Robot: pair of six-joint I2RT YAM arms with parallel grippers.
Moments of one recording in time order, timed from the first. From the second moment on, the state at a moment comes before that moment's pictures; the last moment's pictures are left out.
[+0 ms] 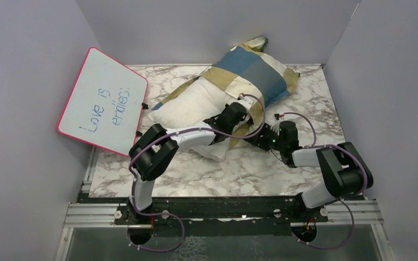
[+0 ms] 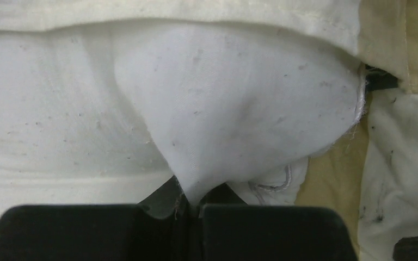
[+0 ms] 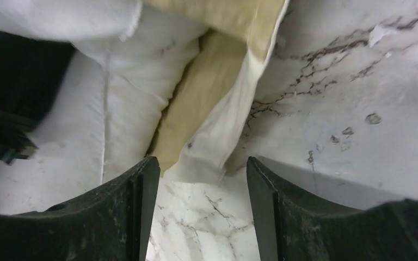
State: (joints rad) left arm -0.88 1.94 1.29 0.04 -0.49 0.14; right arm 0.25 1.47 0.40 0.55 -0.41 0.70
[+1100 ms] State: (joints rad) left arm -0.90 1.84 1.23 0.11 -0.70 -0.79; right arm 0.71 1.04 0.22 0.55 -0.13 0.71
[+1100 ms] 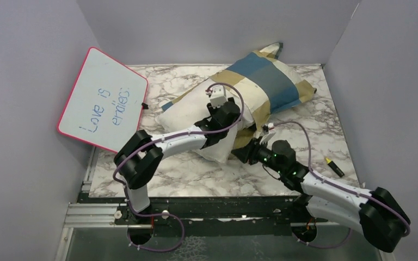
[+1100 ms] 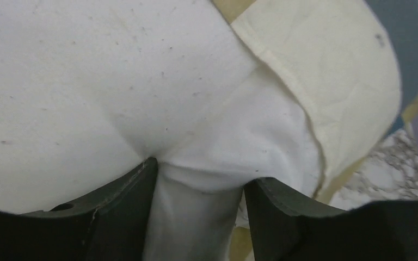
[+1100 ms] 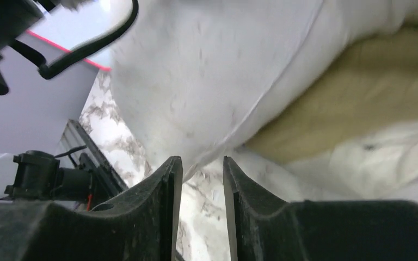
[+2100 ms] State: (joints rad) left arm -0.13 1.17 0.94 -0.24 0.05 -0.62; right arm 0.99 1.68 1.30 -0.15 0.02 -0.24
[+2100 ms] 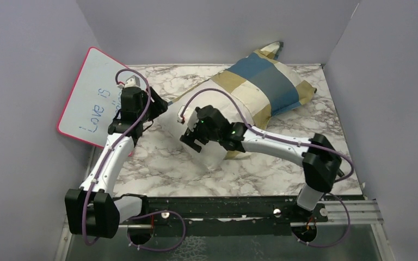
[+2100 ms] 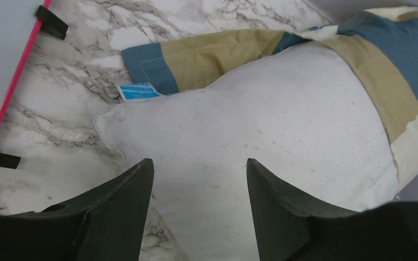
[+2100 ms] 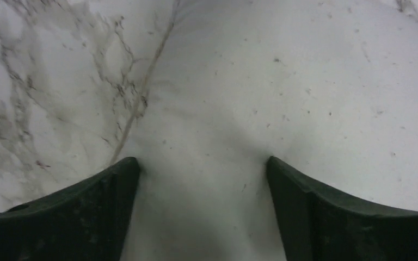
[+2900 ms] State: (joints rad) left arm -0.11 0.72 0.47 -0.16 0.38 -0.80; right arm 0.62 1.44 1.26 0.05 -0.15 0.11
